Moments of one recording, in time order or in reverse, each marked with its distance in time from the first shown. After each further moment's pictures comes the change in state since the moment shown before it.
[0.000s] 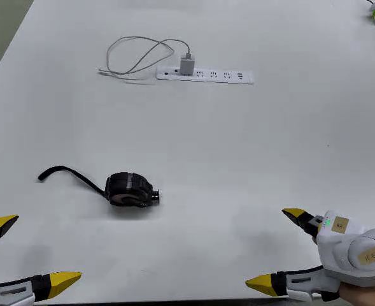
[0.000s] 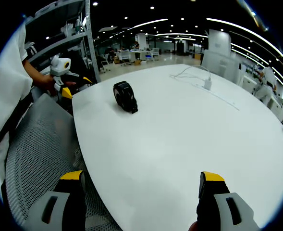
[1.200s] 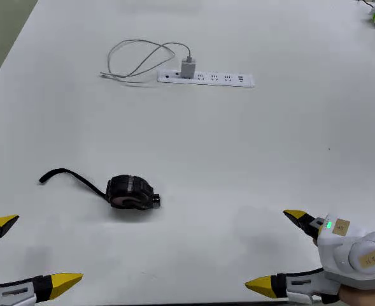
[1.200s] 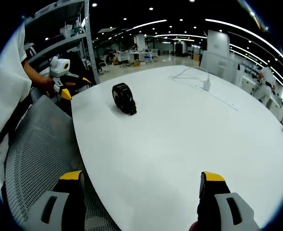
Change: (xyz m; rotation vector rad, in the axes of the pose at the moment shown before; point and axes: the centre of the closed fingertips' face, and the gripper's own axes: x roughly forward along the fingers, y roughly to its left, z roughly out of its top) left arm 0.000 0.001 0.005 0.015 -0.003 0.008; right arm 0.000 -0.002 0.003 0.005 -0.012 -0.011
